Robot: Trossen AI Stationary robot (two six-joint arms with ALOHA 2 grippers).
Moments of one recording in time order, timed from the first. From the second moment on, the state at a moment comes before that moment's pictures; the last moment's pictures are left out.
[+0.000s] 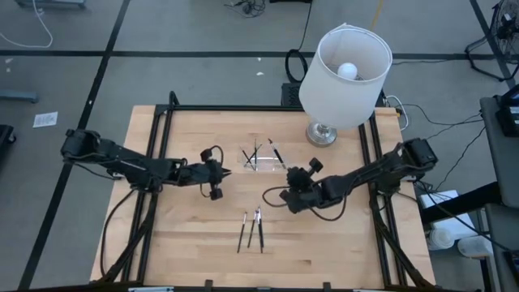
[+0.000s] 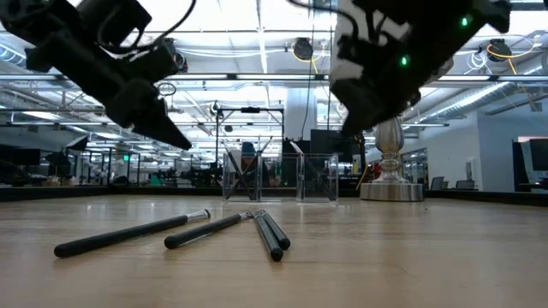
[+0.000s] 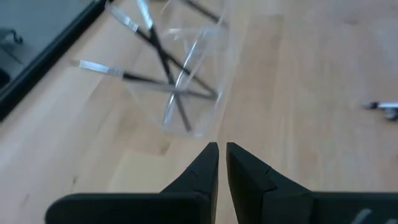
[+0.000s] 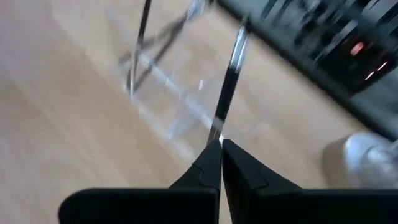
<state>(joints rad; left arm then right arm) -0.10 1.23 0.43 0.15 -0.39 -0.11 0.29 1.64 0.94 -0.39 0.94 0.67</state>
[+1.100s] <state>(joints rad) -0.03 1.24 0.43 0.11 -0.37 -0.19 0.19 1.64 0.52 0.42 0.81 0.45</state>
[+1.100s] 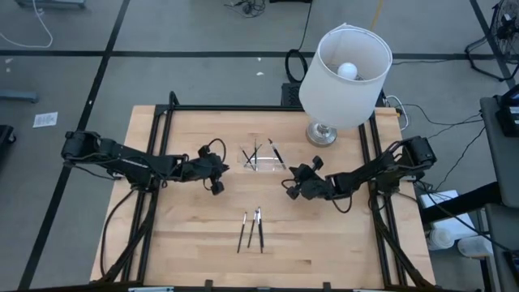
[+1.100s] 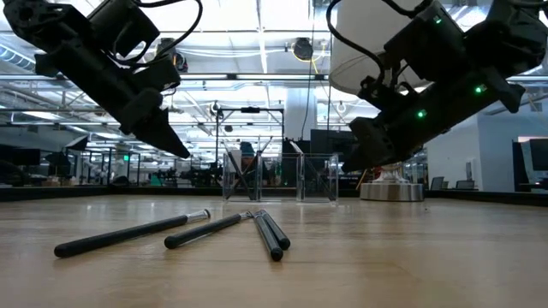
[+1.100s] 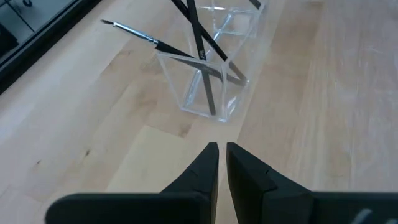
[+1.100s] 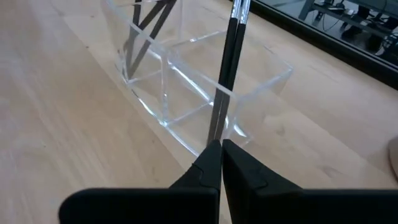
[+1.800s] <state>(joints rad) -0.01 1.37 0.43 0.25 -0.40 -0.20 0.18 1.64 0.52 0.32 0.92 0.53</state>
